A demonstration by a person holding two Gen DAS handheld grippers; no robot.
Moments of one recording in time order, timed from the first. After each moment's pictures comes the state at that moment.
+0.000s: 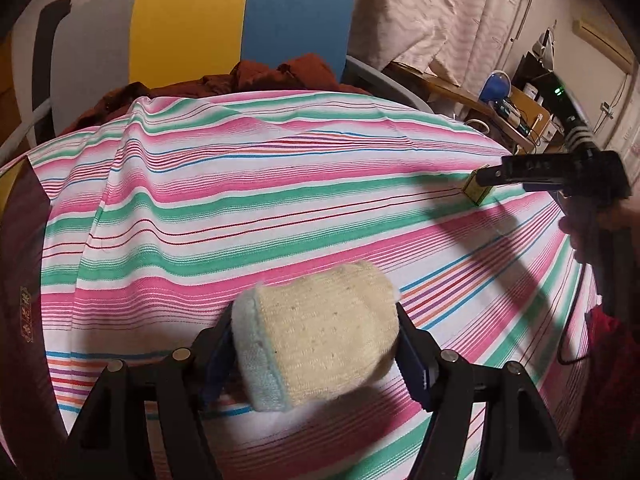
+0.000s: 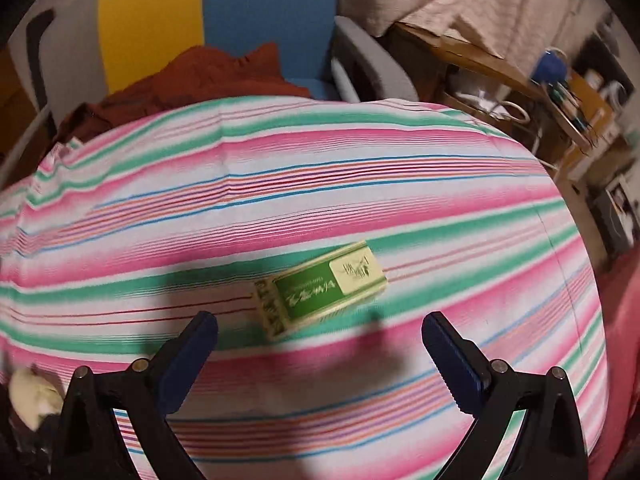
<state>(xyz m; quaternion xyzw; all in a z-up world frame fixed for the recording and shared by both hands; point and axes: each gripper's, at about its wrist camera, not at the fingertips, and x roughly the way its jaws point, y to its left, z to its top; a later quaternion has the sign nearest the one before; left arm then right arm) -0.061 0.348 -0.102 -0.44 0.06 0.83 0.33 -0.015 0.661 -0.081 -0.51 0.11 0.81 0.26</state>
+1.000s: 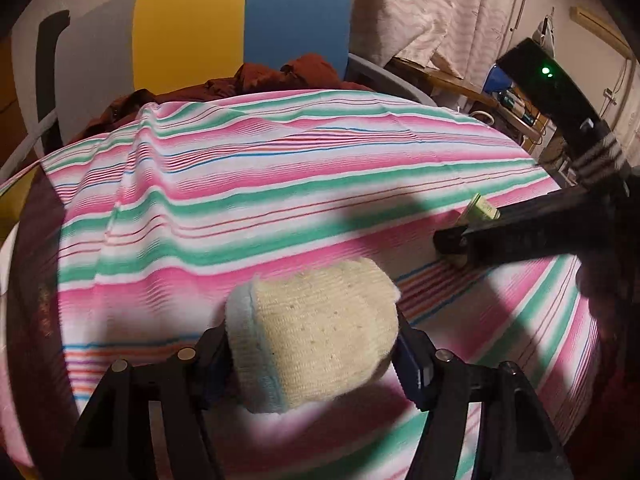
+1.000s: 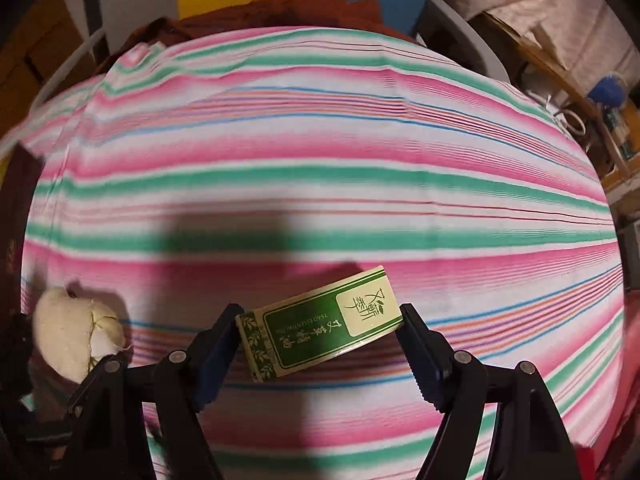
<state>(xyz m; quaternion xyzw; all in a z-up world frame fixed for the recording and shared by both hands) -0.049 0.340 -0.097 -0.44 0.09 0.84 0.31 -0.026 0.532 -0.096 -0.58 0.09 0.79 0.18</state>
